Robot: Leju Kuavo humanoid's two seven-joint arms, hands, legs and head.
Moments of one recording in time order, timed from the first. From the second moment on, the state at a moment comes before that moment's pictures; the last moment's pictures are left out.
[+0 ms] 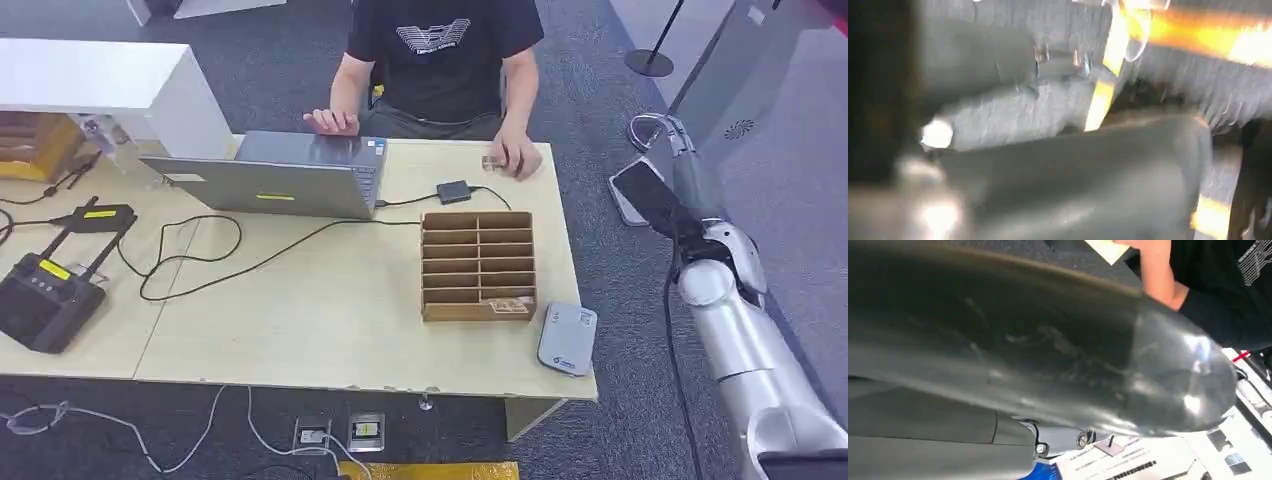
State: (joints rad) left arm -0.16 0.41 -1.24 -1.08 0.20 -0.33 0.29; right arm -0.72 -0.37 0.39 -0.92 0.58 -0.09 -0.18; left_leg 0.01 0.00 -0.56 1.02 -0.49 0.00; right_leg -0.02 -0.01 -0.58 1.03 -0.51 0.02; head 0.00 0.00
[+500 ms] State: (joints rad) left arm -0.15 0.36 -1.22 -0.81 0.39 -0.24 0.47; right arm -0.42 -0.63 0.38 -1.35 0.51 0.03 0.10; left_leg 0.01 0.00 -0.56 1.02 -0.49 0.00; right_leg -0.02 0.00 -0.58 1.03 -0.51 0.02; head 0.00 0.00
